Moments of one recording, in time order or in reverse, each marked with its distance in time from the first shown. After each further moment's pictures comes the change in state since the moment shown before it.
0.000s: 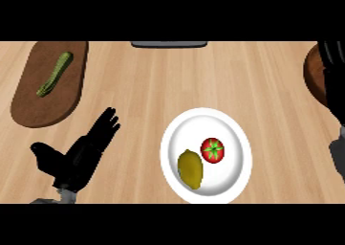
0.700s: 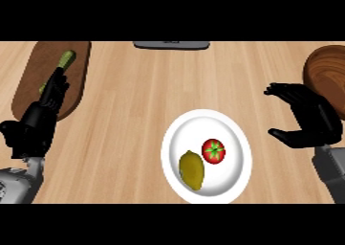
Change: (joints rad) left arm -0.176 0.161 0.138 0.036 -0.277 0.175 -0.035; right arm 0.085 -0.001 0.067 0.475 -0.024 0.456 -0.260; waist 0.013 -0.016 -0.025
